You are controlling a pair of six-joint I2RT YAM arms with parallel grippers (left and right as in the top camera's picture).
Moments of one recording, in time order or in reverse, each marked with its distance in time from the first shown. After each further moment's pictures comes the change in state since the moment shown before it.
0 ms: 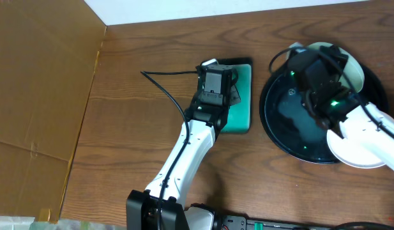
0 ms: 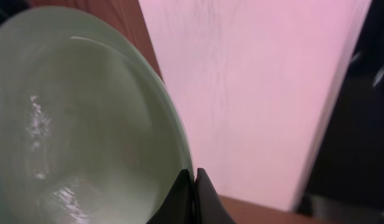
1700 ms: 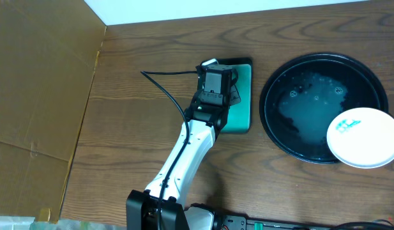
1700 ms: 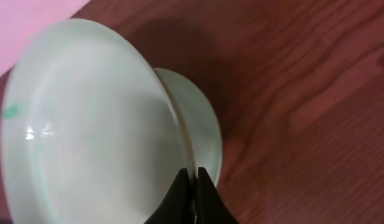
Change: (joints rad) left arm 0.000 0.000 0.000 0.000 0.000 0.000; right arm -1.165 0.011 -0.169 -0.020 -1.006 1.319
